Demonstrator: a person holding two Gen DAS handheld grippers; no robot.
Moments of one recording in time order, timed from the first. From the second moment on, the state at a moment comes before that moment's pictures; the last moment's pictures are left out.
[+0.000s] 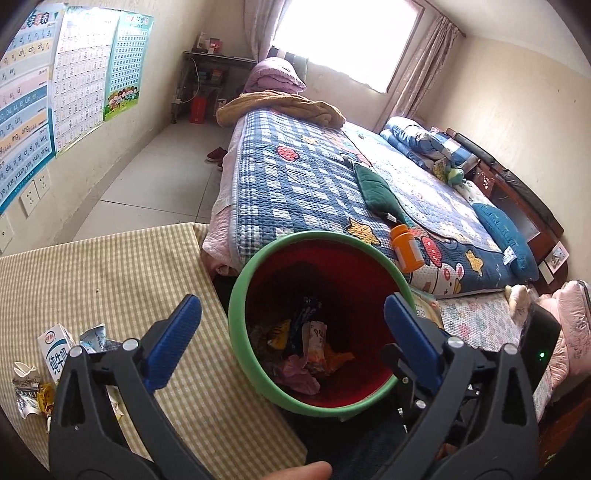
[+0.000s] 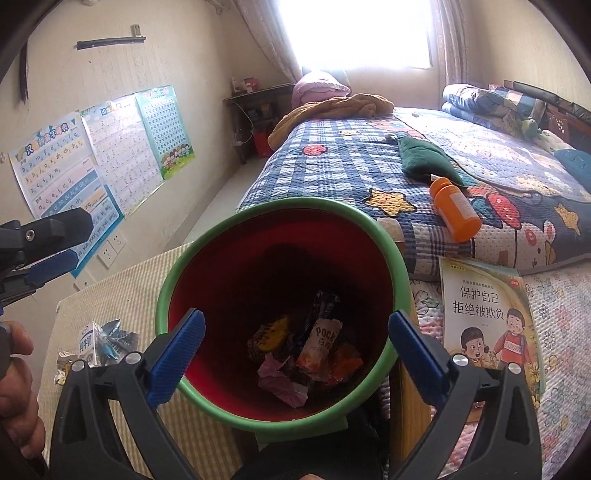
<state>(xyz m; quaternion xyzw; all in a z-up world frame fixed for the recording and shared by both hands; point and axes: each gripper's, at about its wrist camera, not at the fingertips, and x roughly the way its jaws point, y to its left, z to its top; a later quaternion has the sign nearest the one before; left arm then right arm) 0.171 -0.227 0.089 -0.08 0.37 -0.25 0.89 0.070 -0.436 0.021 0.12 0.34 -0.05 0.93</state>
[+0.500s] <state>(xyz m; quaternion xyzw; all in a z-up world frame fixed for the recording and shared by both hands) 0.108 -0.078 0.090 -0.13 0.35 -0.14 0.92 0.067 -0.322 0.044 0.03 0.35 0.04 0.93</state>
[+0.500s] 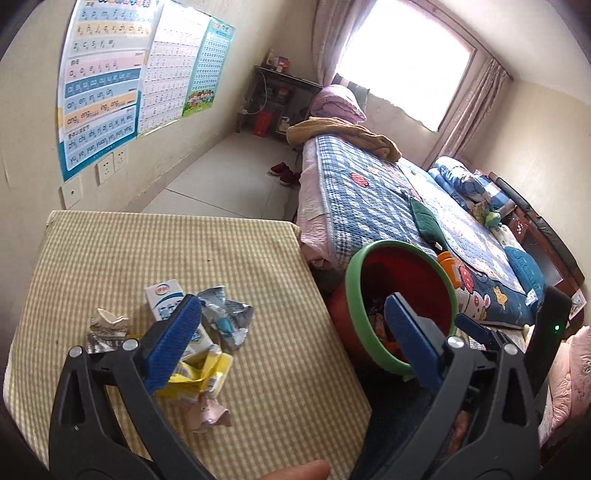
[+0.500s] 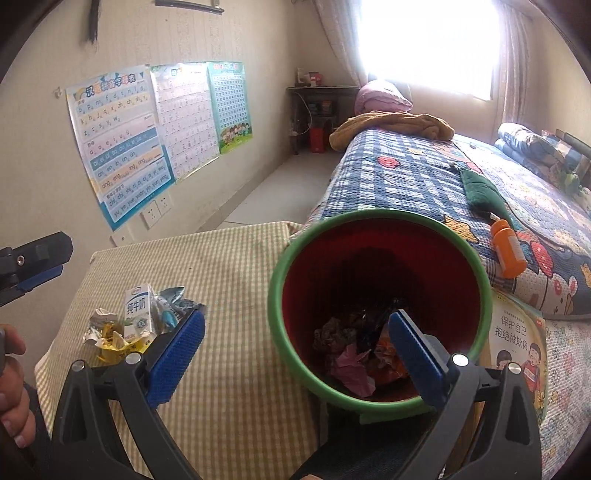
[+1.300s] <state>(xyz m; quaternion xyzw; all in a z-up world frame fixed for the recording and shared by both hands) 0.032 0.109 0.036 -0.25 0.35 0.05 0.90 0.064 -0.163 0.021 -0.06 0.40 0.18 0.90</state>
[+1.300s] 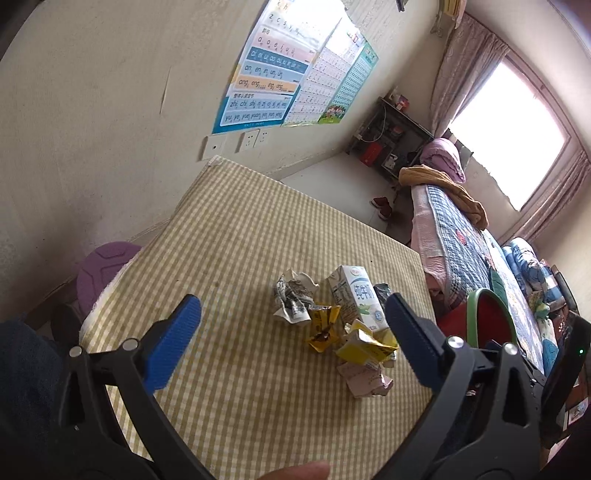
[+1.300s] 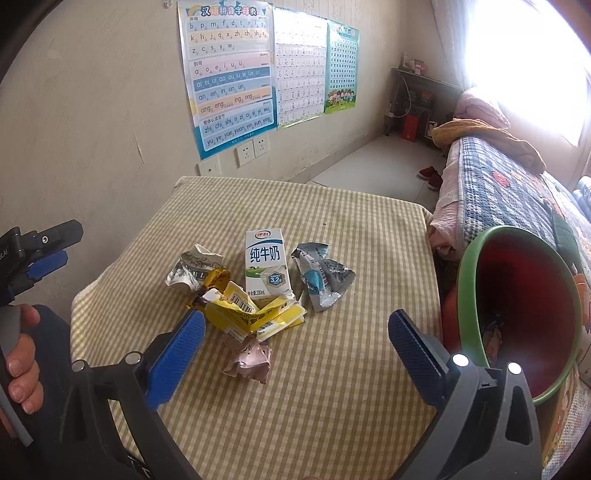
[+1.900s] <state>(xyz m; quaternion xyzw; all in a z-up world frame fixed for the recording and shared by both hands) 0.047 0.120 -0.004 -0.28 0.40 0.05 0.87 0.088 -0.142 0.000 -0.06 0.42 0.19 0.88</state>
